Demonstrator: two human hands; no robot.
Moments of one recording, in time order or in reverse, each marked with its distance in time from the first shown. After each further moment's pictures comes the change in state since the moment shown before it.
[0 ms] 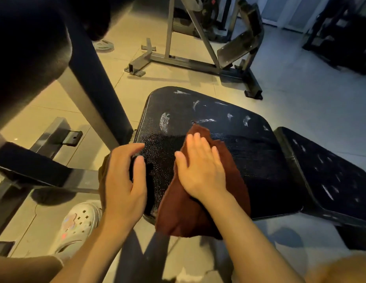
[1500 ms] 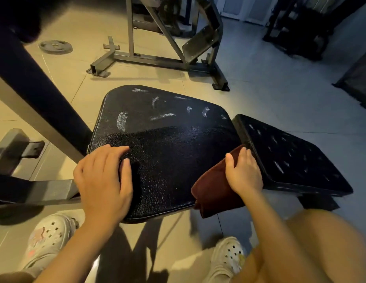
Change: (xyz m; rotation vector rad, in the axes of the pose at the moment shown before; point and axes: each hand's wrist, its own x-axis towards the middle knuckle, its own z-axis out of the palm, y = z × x) left_hand -0.014 0.020 0.029 0.330 -0.114 0.109; right_hand -0.050 0.166 -0.028 0.048 0.125 0.610
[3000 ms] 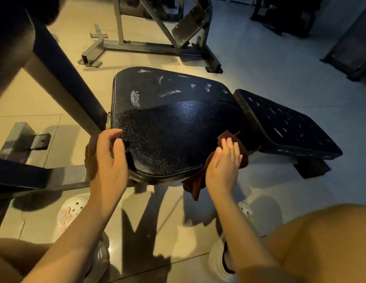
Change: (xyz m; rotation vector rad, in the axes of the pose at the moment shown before) left_hand -0.015 -0.050 -0.034 -0.479 -0.131 -0.210; right_hand -0.120 -0.056 0.058 0.440 0.421 -0.083
